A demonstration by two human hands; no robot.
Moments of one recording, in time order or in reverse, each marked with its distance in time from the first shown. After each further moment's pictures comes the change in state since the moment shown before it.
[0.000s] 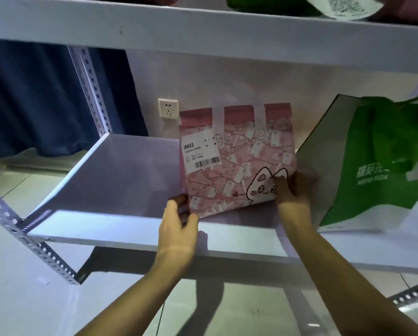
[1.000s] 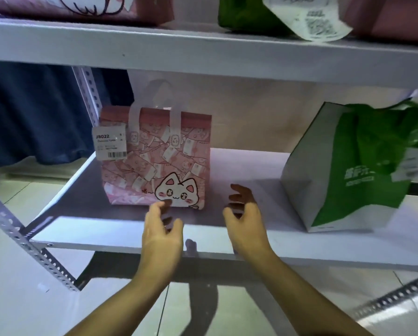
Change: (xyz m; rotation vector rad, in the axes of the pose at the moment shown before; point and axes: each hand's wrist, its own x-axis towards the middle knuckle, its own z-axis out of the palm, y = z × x) left_hand -0.018 0.006 -0.030 0.007 0.032 0.043; right_hand -0.077 -0.004 0.040 -0.193 -0.291 -0.096
